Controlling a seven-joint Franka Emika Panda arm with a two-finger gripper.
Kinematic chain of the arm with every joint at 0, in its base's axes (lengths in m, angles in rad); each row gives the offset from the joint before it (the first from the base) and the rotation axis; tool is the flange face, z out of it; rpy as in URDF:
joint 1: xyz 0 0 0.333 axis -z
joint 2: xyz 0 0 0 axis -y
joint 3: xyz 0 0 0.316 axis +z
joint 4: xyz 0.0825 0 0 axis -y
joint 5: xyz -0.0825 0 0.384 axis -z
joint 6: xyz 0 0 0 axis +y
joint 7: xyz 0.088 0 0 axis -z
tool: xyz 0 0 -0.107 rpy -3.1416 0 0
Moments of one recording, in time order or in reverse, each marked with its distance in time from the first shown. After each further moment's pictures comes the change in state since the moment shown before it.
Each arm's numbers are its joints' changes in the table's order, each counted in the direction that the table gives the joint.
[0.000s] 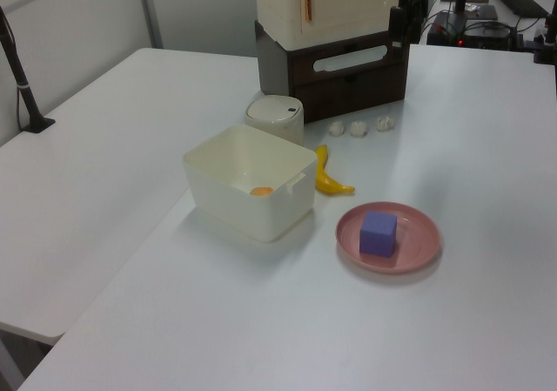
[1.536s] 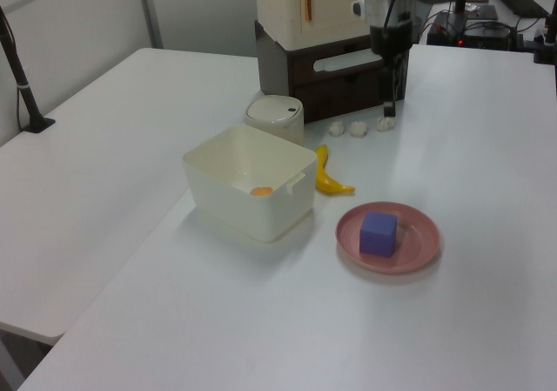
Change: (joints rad) arm -0.247 -0.066 -0.018 -0.078 -0.003 -0.055 0.004
